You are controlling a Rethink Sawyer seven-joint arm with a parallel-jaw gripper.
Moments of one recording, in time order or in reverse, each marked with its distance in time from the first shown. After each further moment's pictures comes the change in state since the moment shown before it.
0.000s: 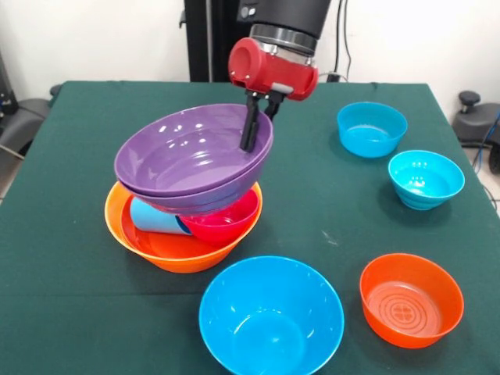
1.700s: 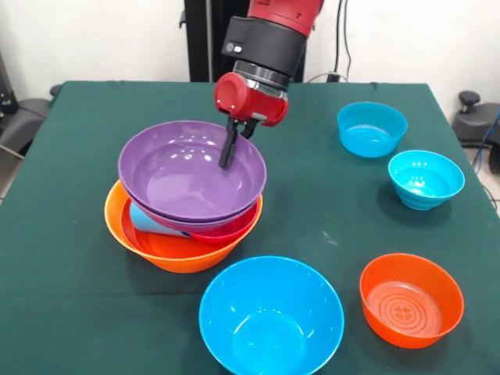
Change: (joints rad) arm 0.318 0.328 -0.475 -0.122 0.043 -0.274 0.112
